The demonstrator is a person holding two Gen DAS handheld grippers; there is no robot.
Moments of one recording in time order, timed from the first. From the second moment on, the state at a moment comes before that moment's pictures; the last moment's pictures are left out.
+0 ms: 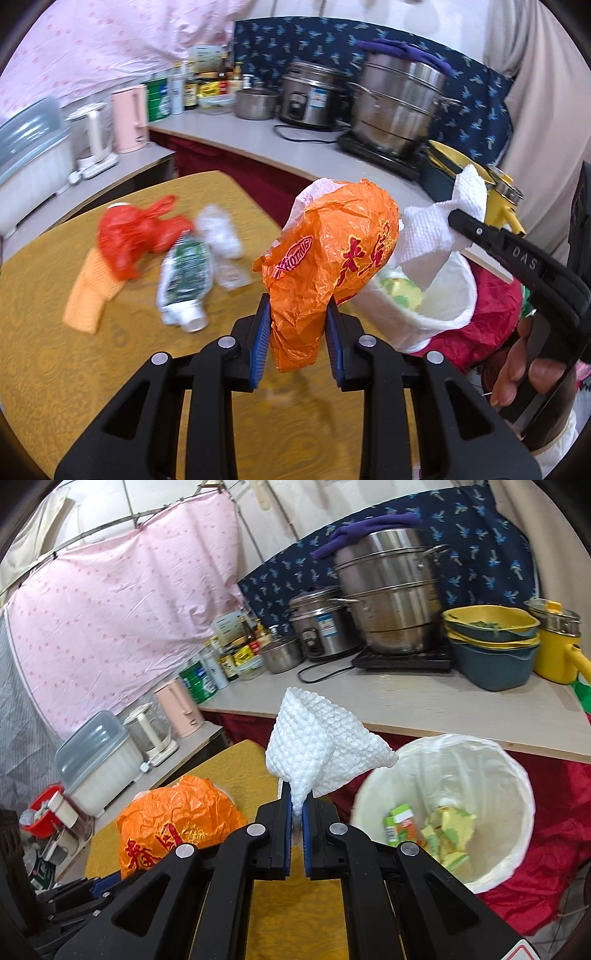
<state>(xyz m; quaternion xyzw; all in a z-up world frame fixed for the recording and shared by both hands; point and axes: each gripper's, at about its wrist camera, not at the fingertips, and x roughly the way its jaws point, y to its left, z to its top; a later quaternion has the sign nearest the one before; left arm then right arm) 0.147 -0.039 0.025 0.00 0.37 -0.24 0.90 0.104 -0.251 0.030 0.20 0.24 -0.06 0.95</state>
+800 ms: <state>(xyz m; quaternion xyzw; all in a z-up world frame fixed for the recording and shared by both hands) 0.169 -0.205 -0.003 0.06 0.40 -0.30 0.86 0.068 -0.382 -0.020 0.26 0.24 -0.15 0.92</state>
